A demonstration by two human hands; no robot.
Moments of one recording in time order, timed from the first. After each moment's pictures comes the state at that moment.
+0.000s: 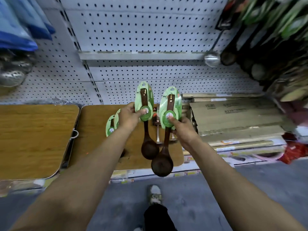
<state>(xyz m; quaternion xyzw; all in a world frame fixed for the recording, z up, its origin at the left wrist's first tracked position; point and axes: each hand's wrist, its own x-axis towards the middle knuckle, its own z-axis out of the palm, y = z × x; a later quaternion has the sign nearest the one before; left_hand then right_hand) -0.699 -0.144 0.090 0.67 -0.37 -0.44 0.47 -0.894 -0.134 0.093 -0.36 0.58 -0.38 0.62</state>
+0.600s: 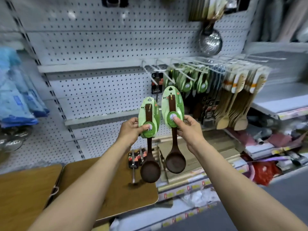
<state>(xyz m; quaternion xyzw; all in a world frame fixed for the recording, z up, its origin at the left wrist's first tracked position) -0.862 -0.083 0.279 0.52 -0.51 -0.46 0.51 -1.076 -0.072 0.279 -0.40 0.47 -0.61 0.50</state>
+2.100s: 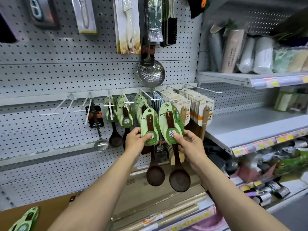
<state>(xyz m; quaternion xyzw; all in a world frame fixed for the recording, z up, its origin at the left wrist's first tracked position) -1.202 -0.227 0.312 0.51 -0.49 -0.44 0.56 -1.393 -0.171 0.315 -0.45 0.42 -0.64 0.47</state>
